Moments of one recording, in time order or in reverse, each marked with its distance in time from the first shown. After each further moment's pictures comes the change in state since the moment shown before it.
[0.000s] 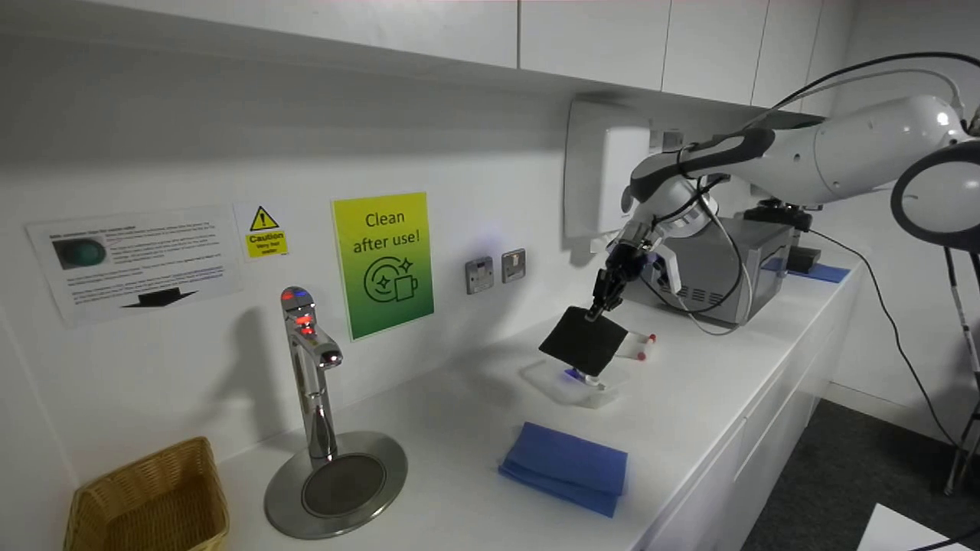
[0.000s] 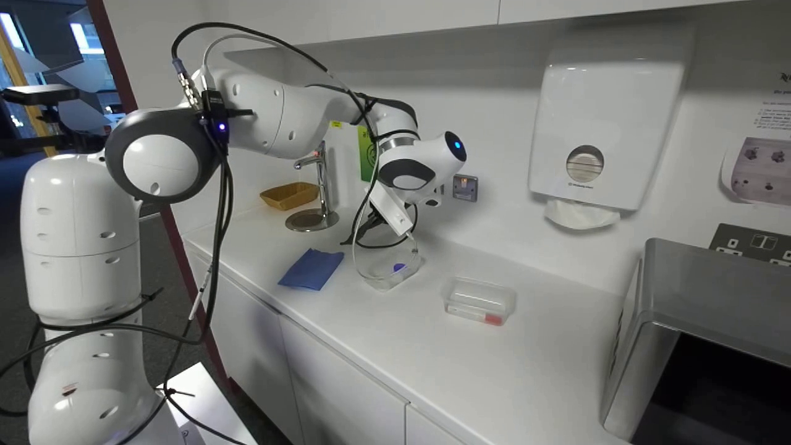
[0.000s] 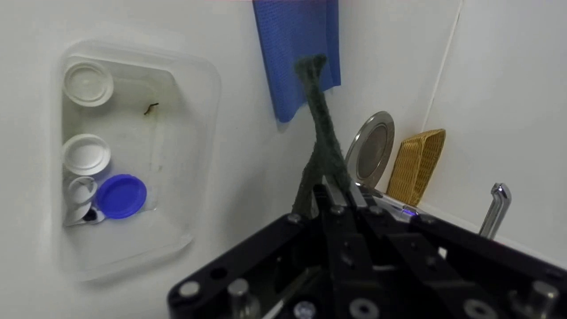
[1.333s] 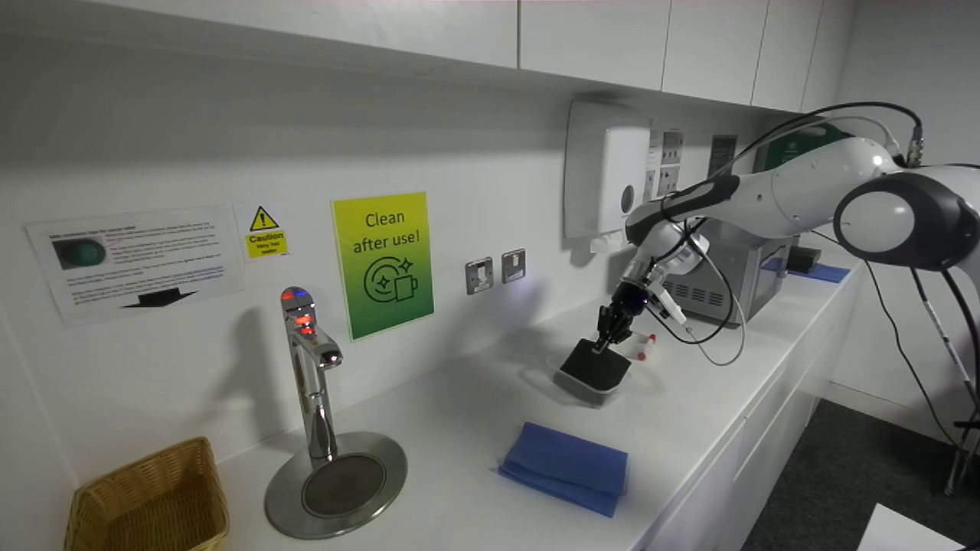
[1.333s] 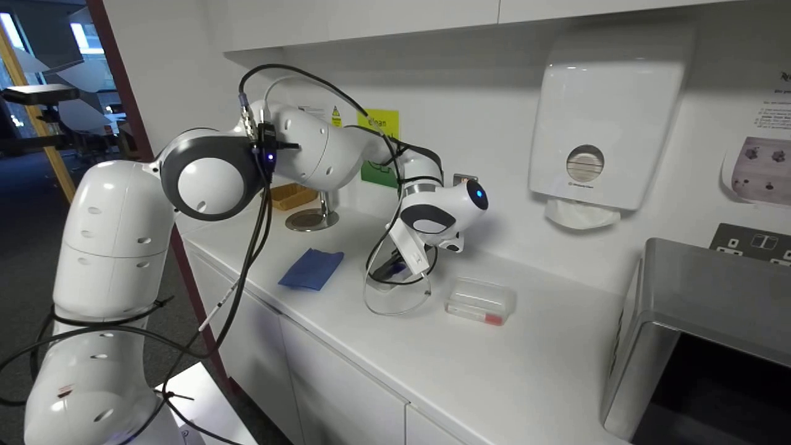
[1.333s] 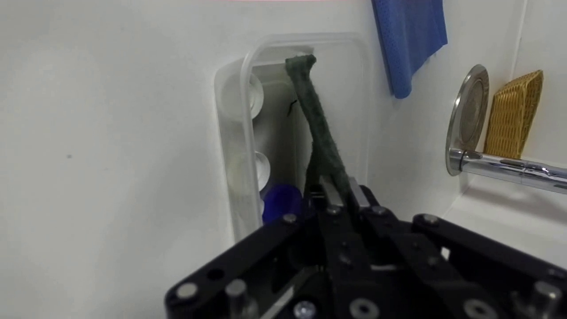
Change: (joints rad) arm -0.043 0.179 -0.026 0.020 -0.018 0.125 0.075
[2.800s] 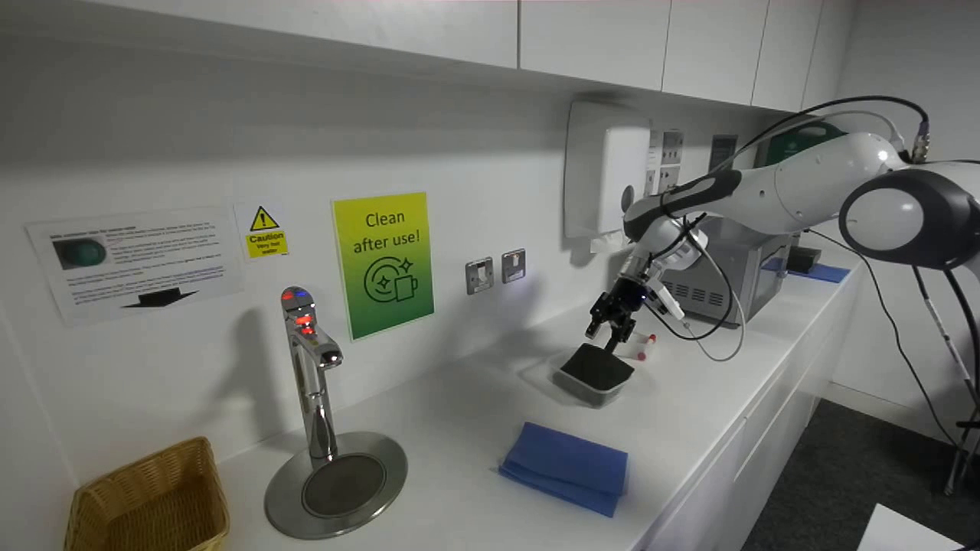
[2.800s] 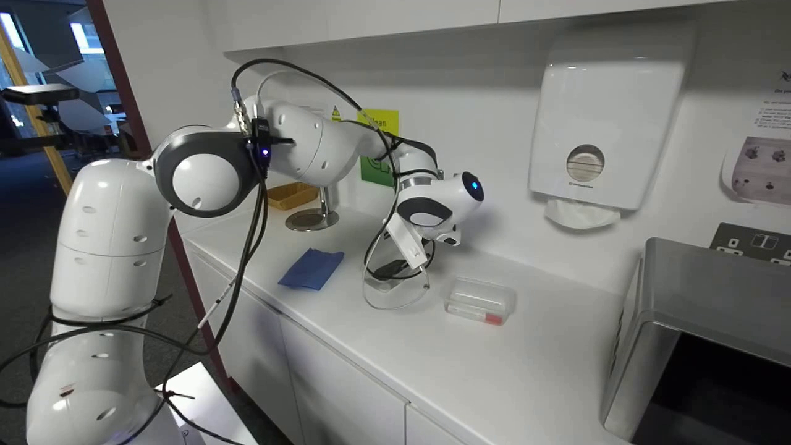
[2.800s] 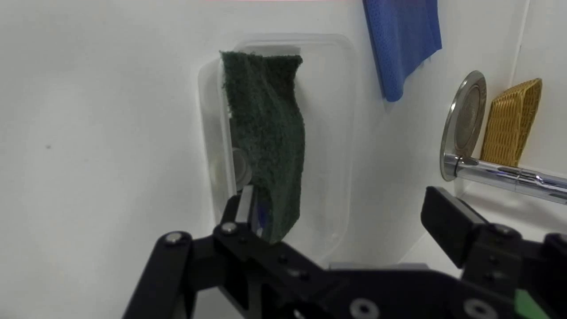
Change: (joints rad) arm 0.020 -0.021 -0.004 -0.002 -0.014 0.001 0.001
